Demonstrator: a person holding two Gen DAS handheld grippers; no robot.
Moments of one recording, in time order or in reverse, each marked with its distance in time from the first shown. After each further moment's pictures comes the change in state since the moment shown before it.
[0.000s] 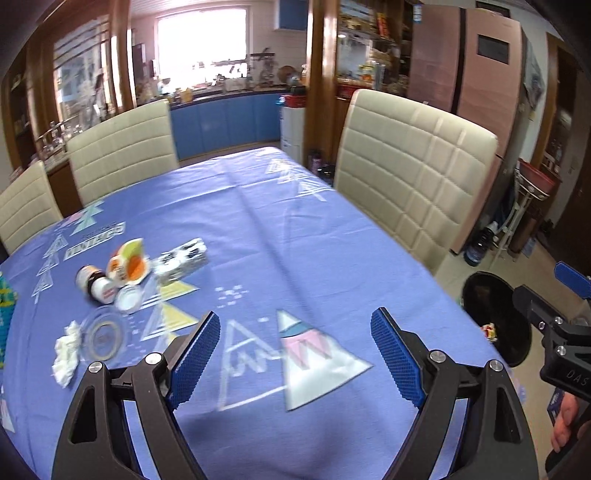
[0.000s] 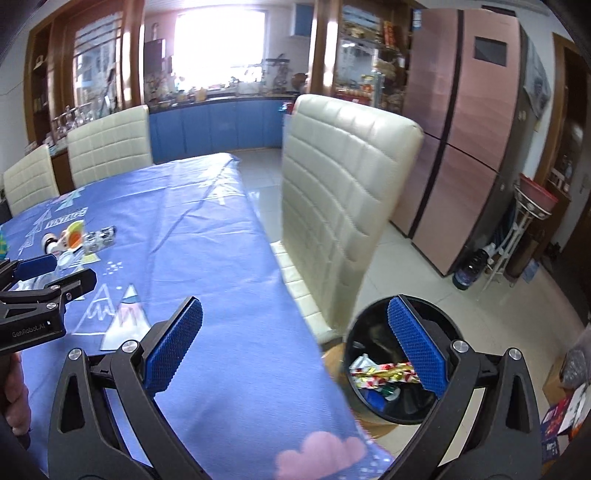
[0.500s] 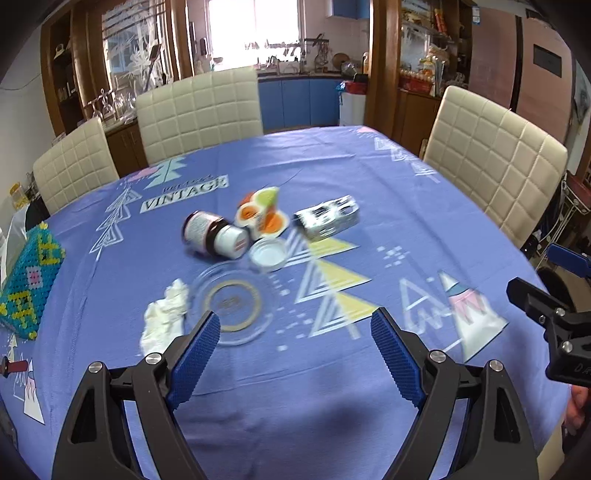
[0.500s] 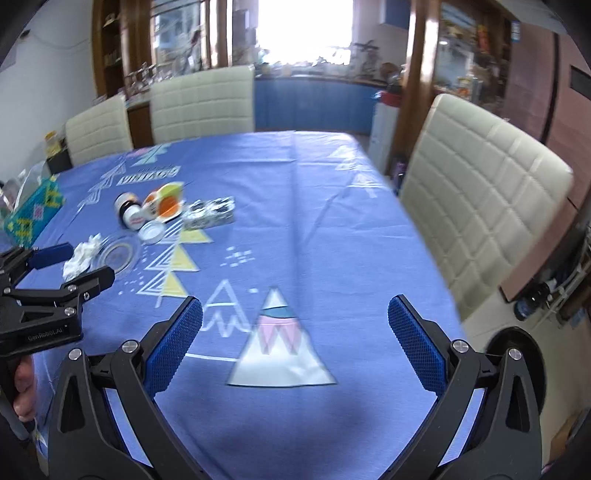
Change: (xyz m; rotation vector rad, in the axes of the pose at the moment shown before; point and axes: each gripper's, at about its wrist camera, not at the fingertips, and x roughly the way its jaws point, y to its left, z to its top) left arm 0.003 0.149 -0.040 -0.083 0.073 0.143; right arm 0.047 0.165 0.001 -0.192 0.095 0.253
